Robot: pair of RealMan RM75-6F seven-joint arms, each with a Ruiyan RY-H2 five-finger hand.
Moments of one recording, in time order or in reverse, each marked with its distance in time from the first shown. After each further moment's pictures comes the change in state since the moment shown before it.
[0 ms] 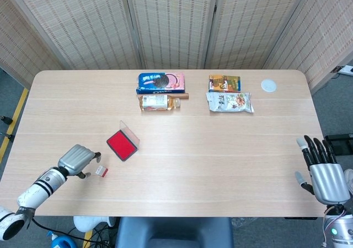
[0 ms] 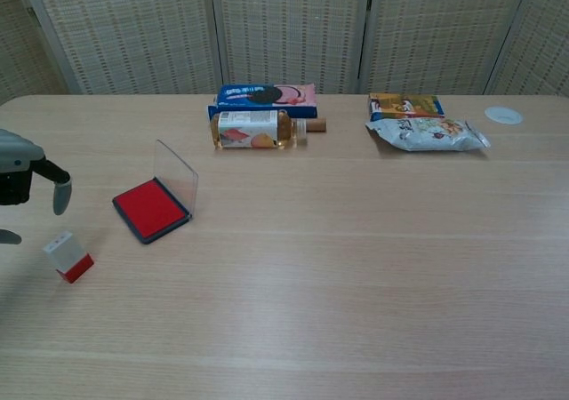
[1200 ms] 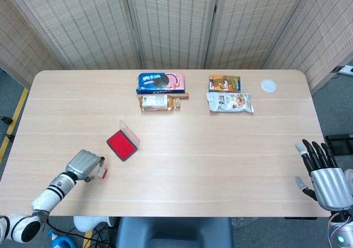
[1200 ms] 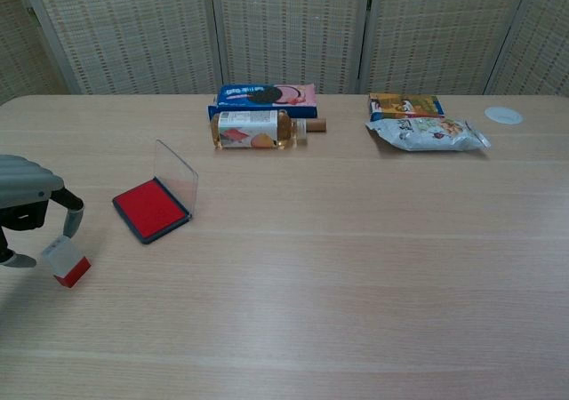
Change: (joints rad) left arm -0.004 -0.120 0.016 -0.006 -0.235 0.031 0.295; right arm -0.016 0.039 -0.038 0.020 -0.090 0.054 0.067
